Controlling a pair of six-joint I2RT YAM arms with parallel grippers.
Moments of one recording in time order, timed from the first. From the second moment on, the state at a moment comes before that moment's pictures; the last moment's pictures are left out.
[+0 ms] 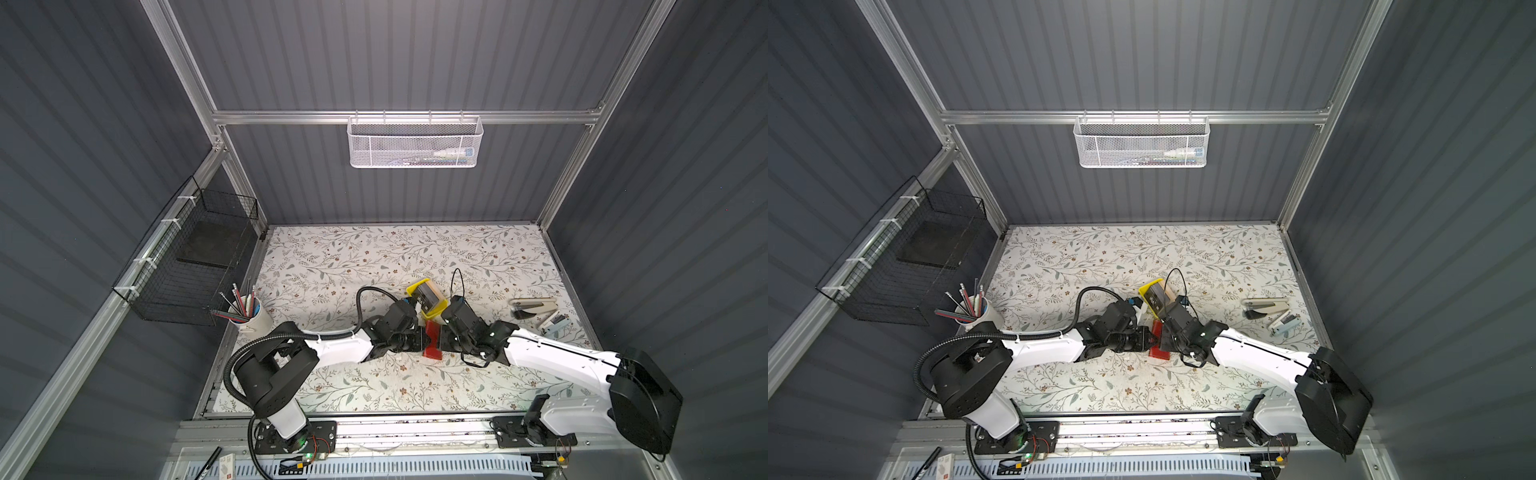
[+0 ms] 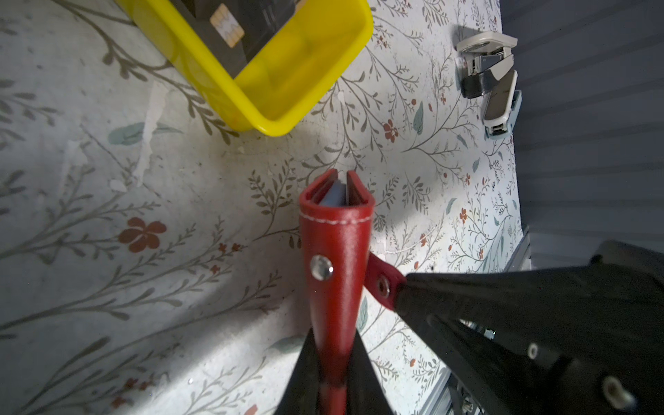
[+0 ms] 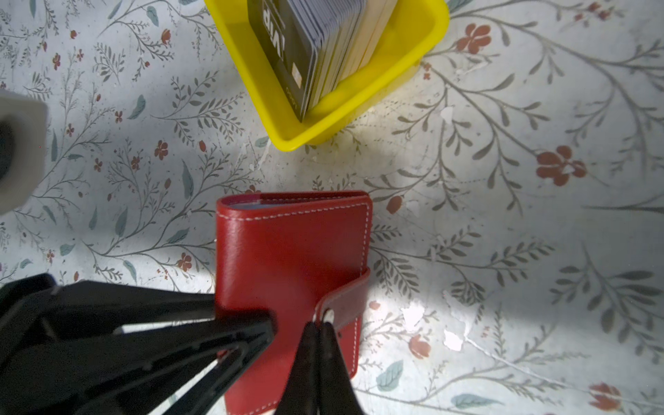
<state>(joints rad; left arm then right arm) -0.94 1.65 0.80 0.08 0.27 -0.81 0.83 1.29 0.70 -0.38 0.10 0.84</state>
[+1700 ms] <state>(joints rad) -0.92 1.48 0.68 -0.01 0.17 -0.82 0.85 1.14 0.68 -0.33 0.04 0.77</state>
